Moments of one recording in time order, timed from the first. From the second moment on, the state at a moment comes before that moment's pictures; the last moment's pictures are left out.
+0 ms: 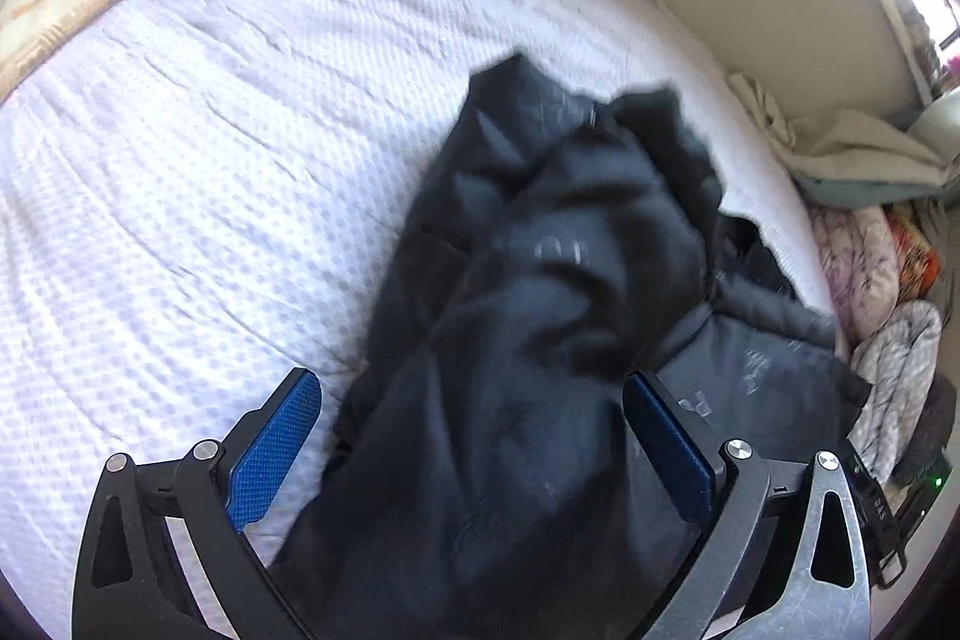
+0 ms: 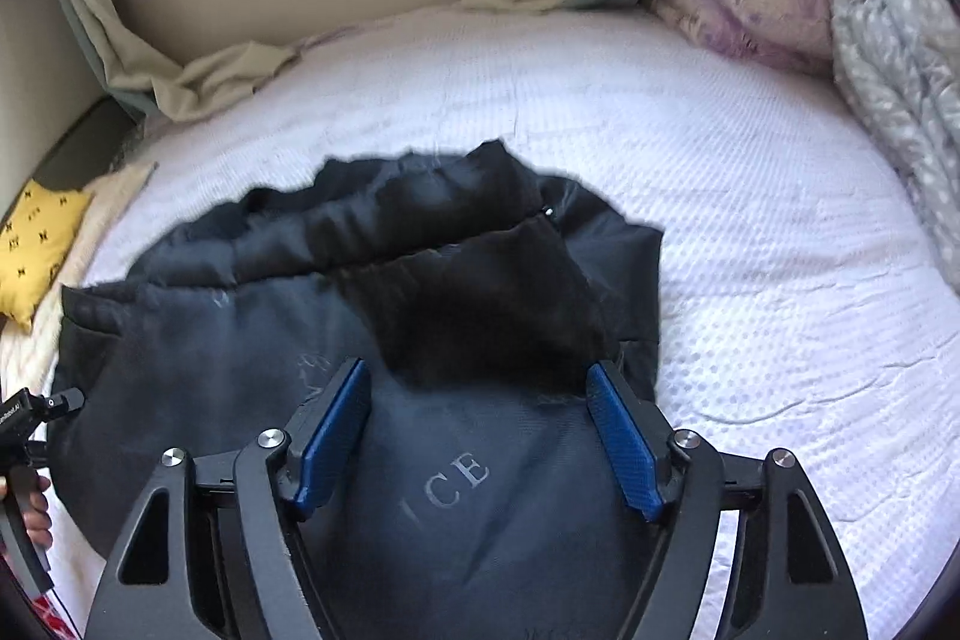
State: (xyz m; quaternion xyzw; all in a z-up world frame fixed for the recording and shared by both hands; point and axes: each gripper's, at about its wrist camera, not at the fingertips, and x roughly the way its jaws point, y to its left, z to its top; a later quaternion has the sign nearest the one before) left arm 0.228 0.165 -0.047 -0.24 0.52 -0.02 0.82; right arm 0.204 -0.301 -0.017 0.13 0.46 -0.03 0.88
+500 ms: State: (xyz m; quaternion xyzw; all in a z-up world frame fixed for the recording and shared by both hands) left arm 0.204 0.213 -0.049 -0.29 0.52 -0.03 0.80; right arm 0.157 -0.234 0.051 0.06 0.37 0.05 0.93
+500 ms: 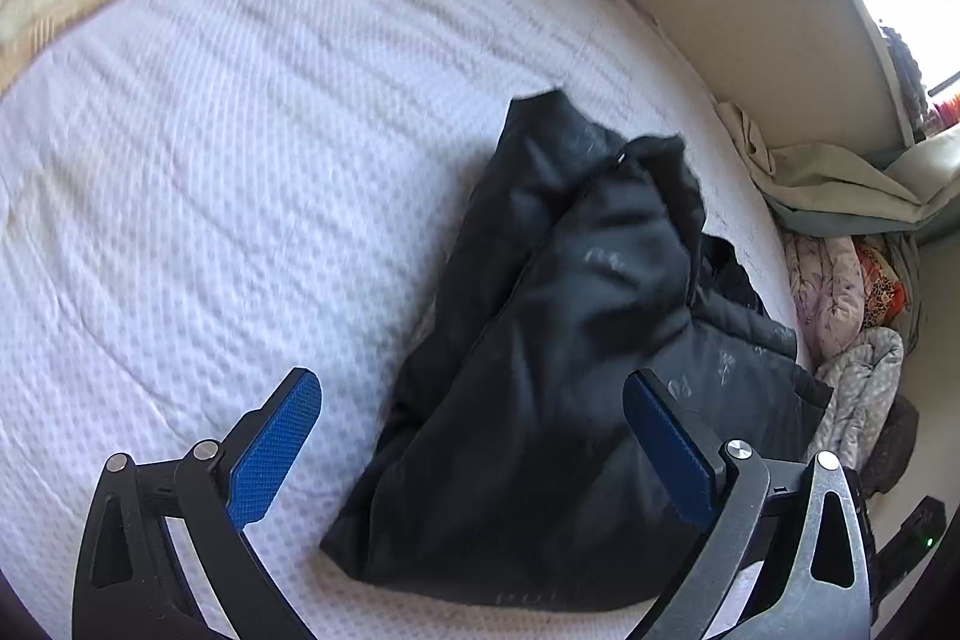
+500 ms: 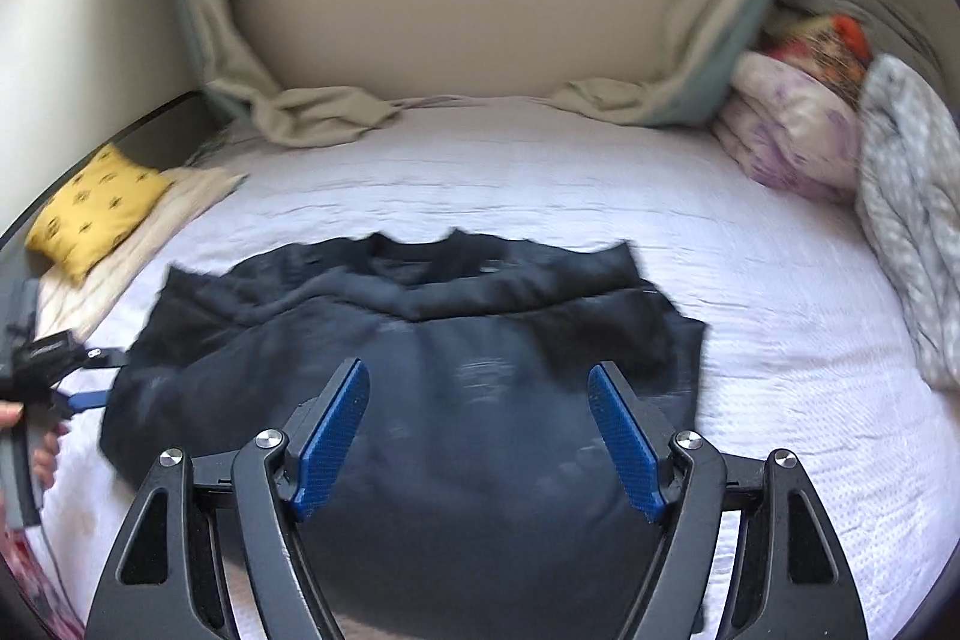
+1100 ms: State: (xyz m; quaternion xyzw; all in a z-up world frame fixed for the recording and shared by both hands) left arm 0.196 0.207 -0.098 -0.39 0.54 -0.06 0.74; right arm 0.167 -0.152 0.009 0.01 0.41 0.14 0.90
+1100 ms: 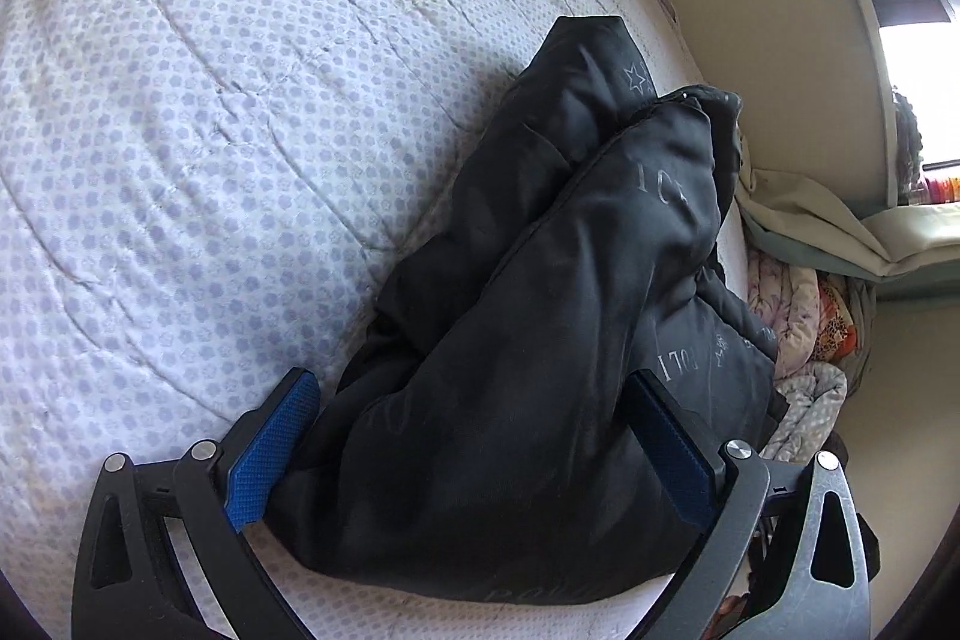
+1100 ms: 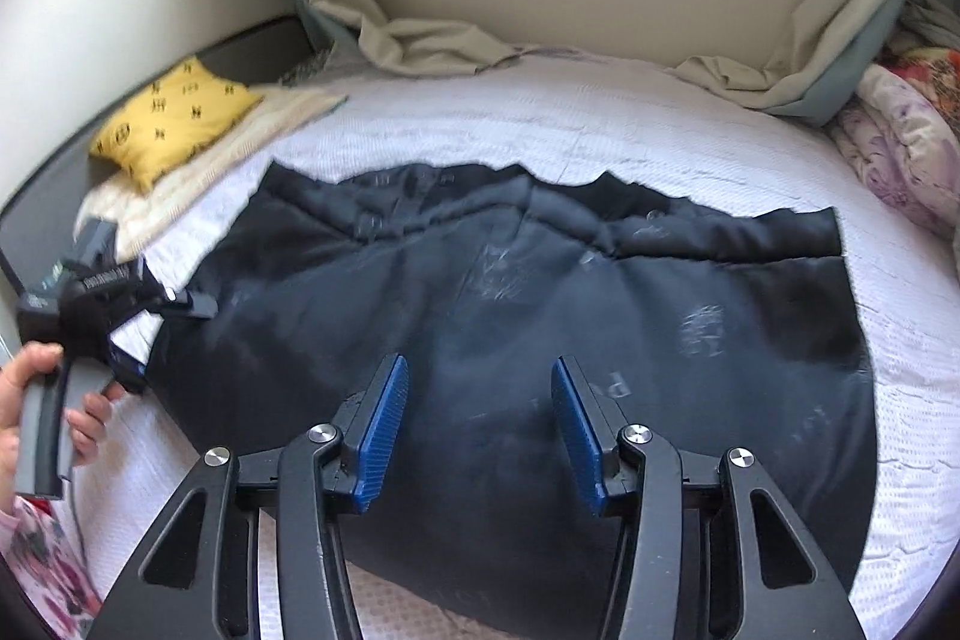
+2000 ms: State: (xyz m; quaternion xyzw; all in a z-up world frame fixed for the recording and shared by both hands) left arm 0.202 0.160 -0.057 -0.37 0.46 -0.14 0.80; right arm 0.191 -0.138 -0.059 -0.03 0.46 0.09 0.88
